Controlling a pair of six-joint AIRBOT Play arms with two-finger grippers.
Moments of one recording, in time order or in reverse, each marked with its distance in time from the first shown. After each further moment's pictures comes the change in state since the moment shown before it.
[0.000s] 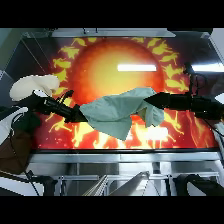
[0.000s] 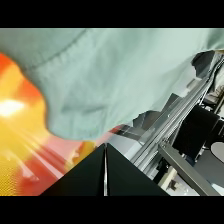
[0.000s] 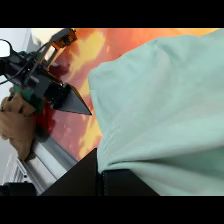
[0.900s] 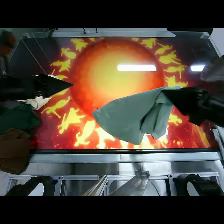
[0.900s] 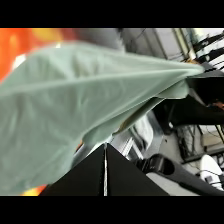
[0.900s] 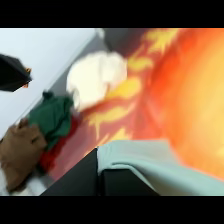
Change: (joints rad) left arm 0.085 0.755 0.000 -0.422 -0.050 0.108; right arm 0.000 0.521 0.001 0.010 -0.090 -0.039
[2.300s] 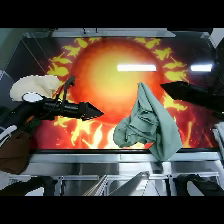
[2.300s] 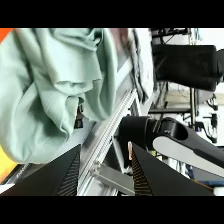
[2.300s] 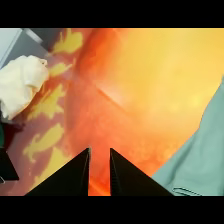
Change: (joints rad) left arm -0.294 -0.402 -0.203 0.041 0.148 0.090; right arm -0.148 -0.339 0.001 -0.084 -0.043 -0.007
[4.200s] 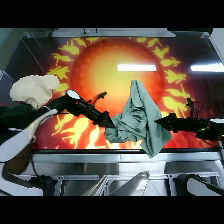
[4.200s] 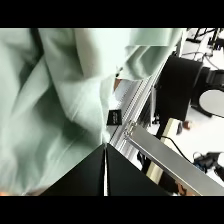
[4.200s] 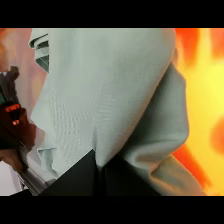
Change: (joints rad) left arm -0.158 -0.376 0.273 0.189 -0.084 -0.121; right arm -0.191 -0.398 -0.299 0.058 0.182 -0.076
